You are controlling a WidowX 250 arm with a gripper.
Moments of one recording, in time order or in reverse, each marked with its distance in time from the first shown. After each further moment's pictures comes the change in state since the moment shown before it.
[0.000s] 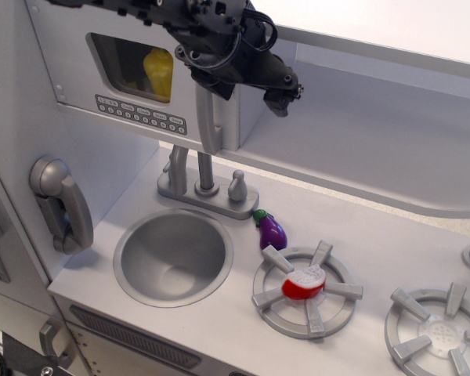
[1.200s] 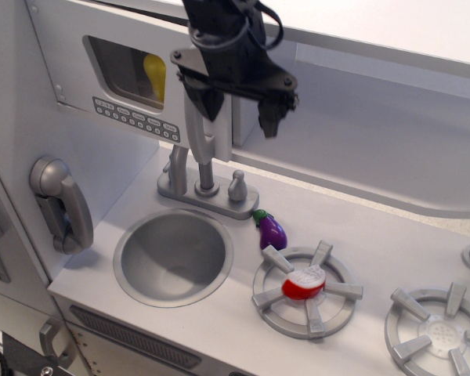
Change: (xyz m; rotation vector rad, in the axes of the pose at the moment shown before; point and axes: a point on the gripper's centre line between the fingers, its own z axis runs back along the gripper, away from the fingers) arm -0.013 -0.005 0.010 0.014 0.260 0.029
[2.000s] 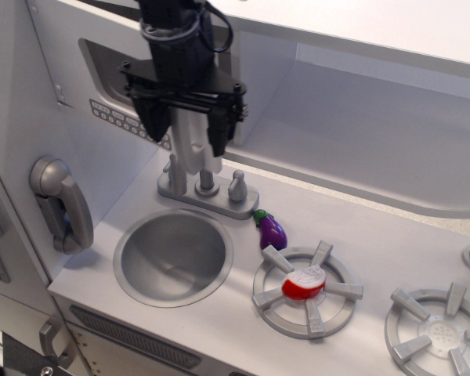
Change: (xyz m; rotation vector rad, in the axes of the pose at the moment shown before) arm -0.033 0.015 -0.001 0.011 0.288 0.026
